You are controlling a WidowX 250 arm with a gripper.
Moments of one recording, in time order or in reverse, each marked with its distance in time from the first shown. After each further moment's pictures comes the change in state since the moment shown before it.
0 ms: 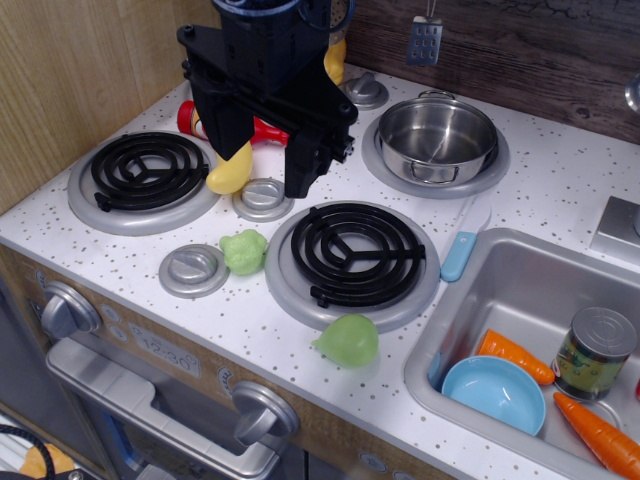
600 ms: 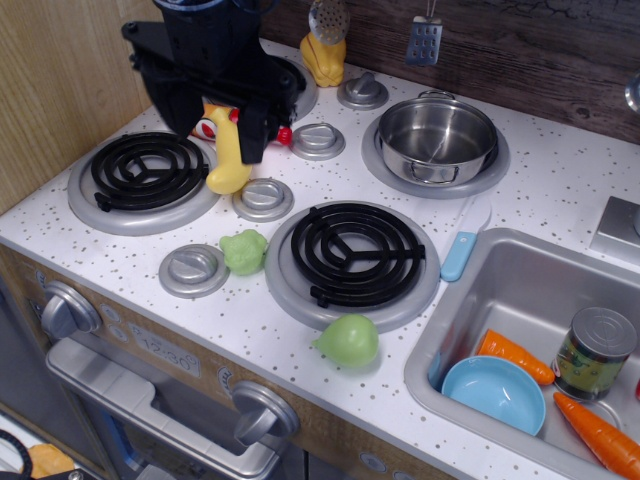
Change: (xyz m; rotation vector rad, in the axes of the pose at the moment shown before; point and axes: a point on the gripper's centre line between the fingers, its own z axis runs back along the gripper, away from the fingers) arm 0.021 0.056 -0.025 0.021 -0.090 0.144
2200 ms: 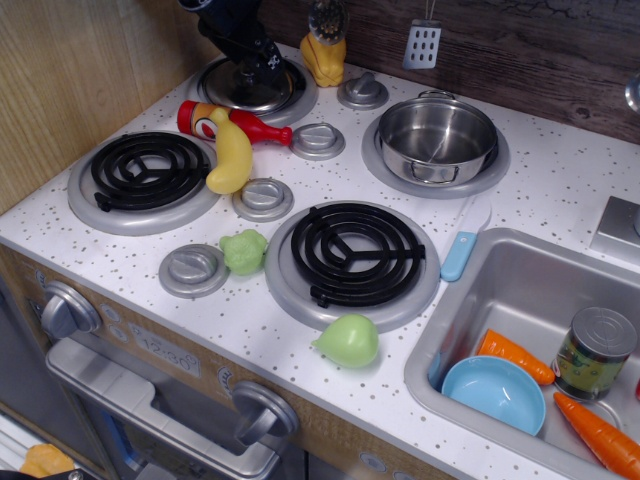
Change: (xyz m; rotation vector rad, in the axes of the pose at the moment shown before) arm 0.163 0.086 -0.137 -0.181 -0.325 -0.333
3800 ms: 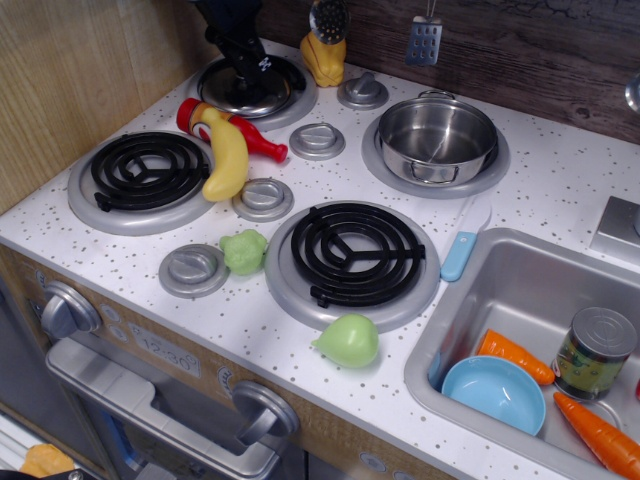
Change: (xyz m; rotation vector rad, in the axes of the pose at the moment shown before) arm -0.002 0.002 -0.010 -0.065 0.162 -0.053
